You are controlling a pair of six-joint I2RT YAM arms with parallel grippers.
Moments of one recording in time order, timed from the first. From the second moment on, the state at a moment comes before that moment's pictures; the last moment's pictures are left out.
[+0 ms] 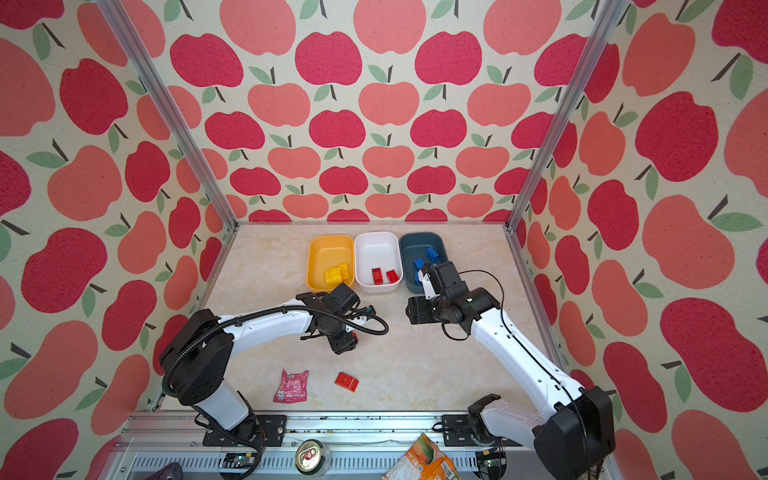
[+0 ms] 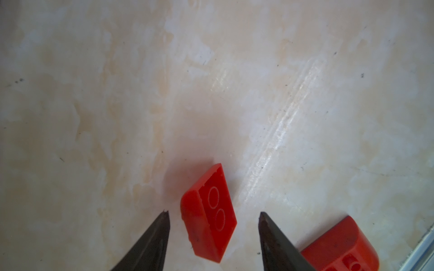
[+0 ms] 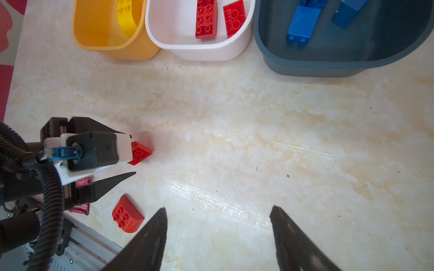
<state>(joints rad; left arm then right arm) -0.80 1.66 1.04 -0.66 0.10 0.34 0.56 1.18 1.00 -0.82 -0.15 0.32</state>
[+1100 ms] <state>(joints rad) -0.80 1.72 1.04 -0.63 0.09 0.29 0.54 1.18 0.98 -0.81 -0.17 0.34</state>
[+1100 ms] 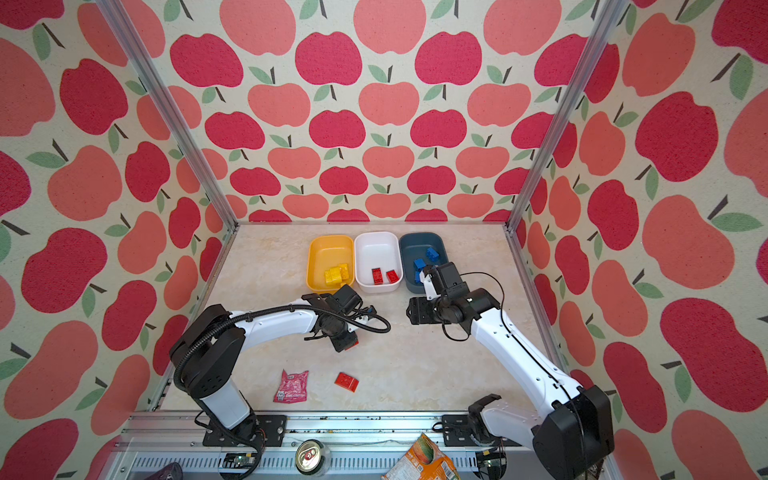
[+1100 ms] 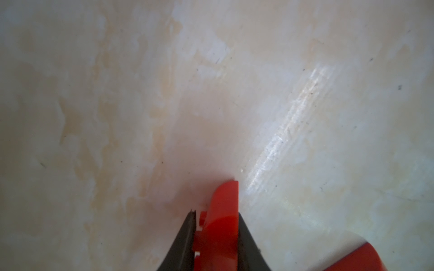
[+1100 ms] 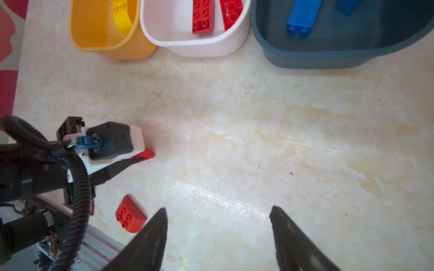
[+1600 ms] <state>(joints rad) -0.80 1.62 1.04 -0.63 0.06 0.28 0.54 1.18 0.97 -0.79 -0.17 0.35</state>
